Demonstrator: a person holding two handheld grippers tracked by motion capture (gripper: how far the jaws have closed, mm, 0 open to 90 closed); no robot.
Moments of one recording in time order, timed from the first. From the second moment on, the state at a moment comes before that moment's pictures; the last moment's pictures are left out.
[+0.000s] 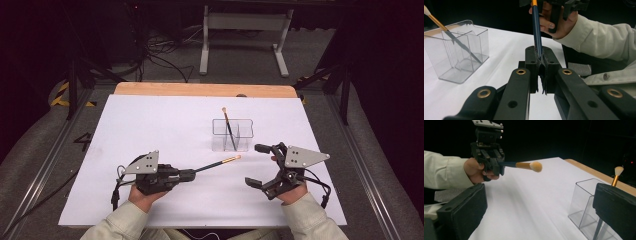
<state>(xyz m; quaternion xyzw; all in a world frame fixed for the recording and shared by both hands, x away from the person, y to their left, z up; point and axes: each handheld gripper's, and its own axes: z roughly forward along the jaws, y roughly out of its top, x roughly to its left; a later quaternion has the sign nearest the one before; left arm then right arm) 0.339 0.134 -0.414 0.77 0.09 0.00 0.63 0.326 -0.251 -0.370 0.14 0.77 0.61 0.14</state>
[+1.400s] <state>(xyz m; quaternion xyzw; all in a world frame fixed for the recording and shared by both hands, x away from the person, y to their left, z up) 0.338 0.120 -0.414 0.77 0.07 -0.01 0.63 0.332 -0.201 -0.386 0.12 0.77 0.63 0.09</state>
